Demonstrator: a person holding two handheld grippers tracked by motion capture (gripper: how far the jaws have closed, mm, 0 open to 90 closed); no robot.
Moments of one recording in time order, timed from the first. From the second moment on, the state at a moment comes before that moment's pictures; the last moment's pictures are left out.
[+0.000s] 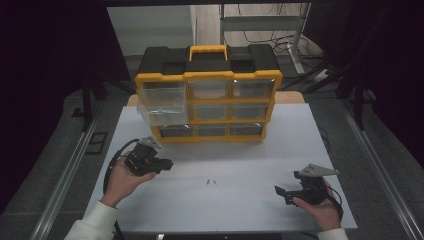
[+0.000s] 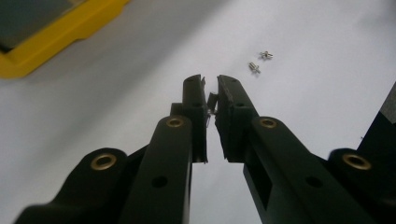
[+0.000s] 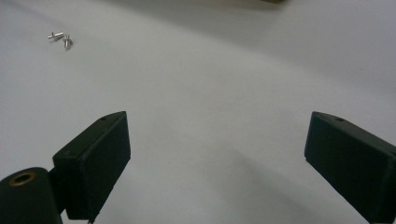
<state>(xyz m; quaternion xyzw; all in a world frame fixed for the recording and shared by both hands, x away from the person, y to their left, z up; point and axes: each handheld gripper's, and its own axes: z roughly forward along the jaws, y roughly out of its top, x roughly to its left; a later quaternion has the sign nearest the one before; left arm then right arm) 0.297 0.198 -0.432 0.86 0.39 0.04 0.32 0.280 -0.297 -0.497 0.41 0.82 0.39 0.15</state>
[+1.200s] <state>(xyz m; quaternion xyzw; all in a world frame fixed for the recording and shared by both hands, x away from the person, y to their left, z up) 0.297 0.282 -0.355 0.82 0.44 0.09 0.36 0.281 -0.298 -0.495 0.41 0.81 0.39 0.15</state>
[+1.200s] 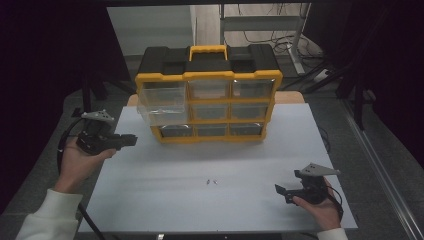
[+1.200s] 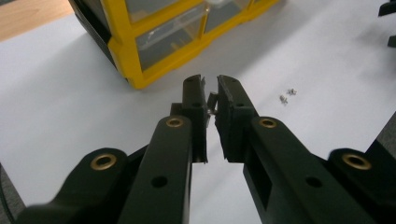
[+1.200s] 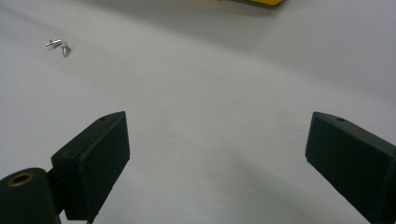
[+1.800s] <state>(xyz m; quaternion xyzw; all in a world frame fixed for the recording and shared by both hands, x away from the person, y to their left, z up) 0.304 0.296 -0.311 0.81 0.44 0.11 0.38 0.281 -0.297 -0.496 0.41 0.81 0.39 0.15</state>
